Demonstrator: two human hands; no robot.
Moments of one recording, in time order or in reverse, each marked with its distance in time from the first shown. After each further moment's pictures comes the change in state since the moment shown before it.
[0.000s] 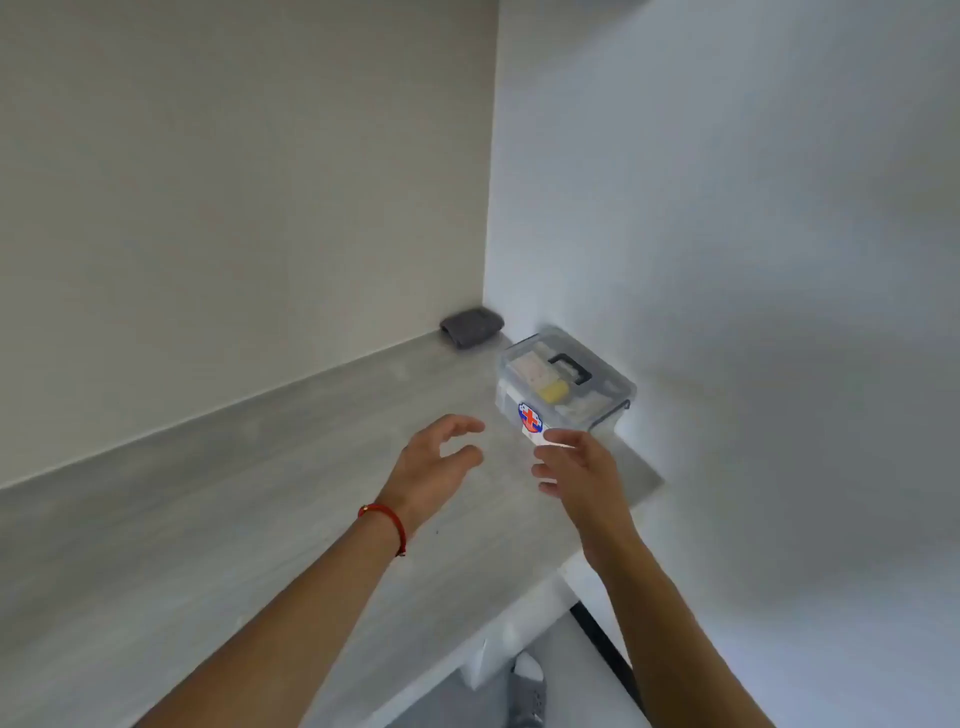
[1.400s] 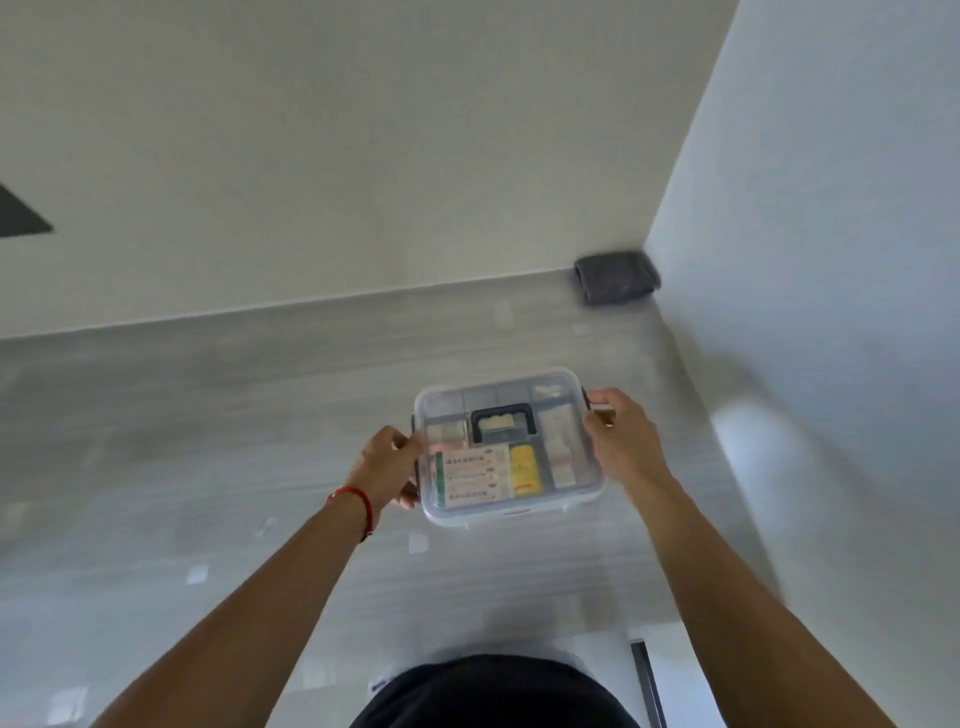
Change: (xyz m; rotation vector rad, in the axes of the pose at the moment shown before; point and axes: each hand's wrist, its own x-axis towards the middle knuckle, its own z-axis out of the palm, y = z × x) left_hand 0.068 -0.102 -0.030 -0.104 0.438 -0.746; right_hand 0.230 0.012 0.060 -0.654 -0.424 -0.113
